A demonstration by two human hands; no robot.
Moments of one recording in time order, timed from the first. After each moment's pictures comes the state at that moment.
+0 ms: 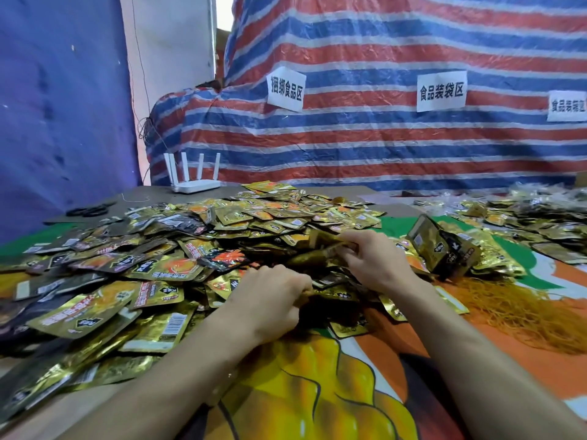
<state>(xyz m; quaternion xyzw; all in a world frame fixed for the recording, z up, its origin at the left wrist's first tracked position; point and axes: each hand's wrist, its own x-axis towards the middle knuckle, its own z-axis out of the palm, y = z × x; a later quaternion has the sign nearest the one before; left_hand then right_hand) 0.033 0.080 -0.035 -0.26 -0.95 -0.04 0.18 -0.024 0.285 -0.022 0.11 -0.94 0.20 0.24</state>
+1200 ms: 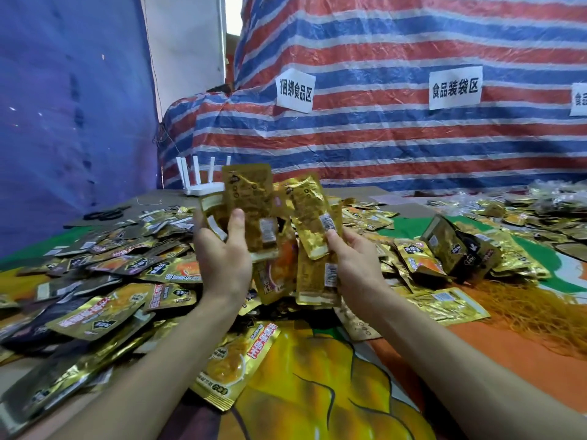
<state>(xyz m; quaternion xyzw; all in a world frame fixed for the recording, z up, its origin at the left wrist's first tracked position) 0.004 0.051 -0.022 0.00 -0.62 -0.66 0.43 -0.025 0.219 -0.039 0.08 -0.65 0.75 0.13</state>
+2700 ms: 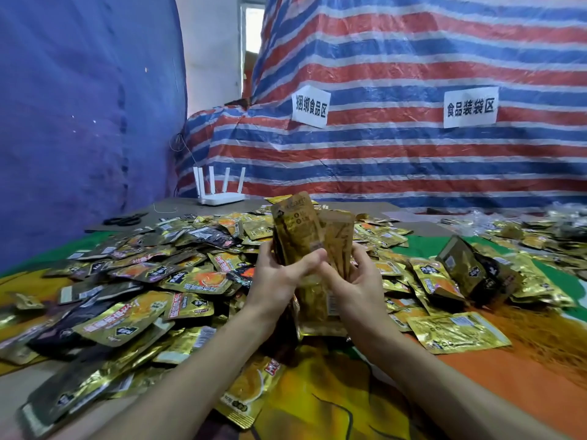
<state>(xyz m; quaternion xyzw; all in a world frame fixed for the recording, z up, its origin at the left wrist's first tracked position) 0.005 0.068 -0.032 -0.10 -0.63 -0.76 0.15 -0.001 0.199 -0.047 0.20 -0.63 0.72 0.20</state>
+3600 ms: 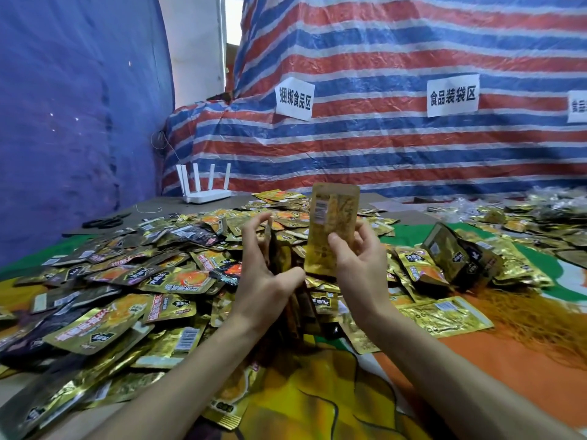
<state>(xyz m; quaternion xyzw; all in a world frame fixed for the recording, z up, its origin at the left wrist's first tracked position) 0.018 0.072 -0.035 -0.23 -0.66 -0.67 0.26 -0.001 0.211 -0.027 0.14 -0.63 0.71 0.27</state>
